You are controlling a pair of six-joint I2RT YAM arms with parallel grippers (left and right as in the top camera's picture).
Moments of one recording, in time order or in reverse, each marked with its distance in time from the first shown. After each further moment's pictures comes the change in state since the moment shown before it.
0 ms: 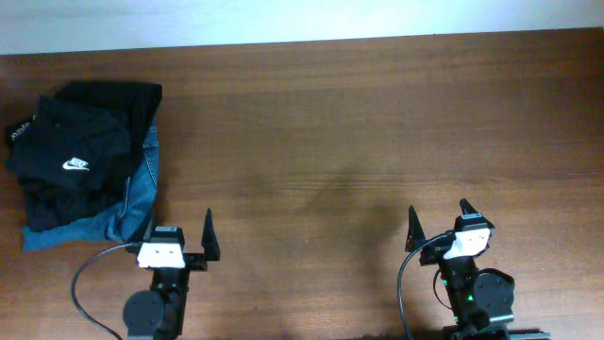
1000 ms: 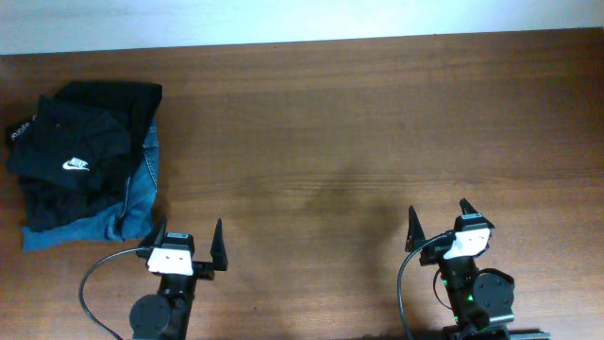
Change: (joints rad) left arm -0.065 -0.139 -0.021 -0.170 -0.004 0.001; right arm 0.000 0.000 0.000 0.000 0.000 0.001
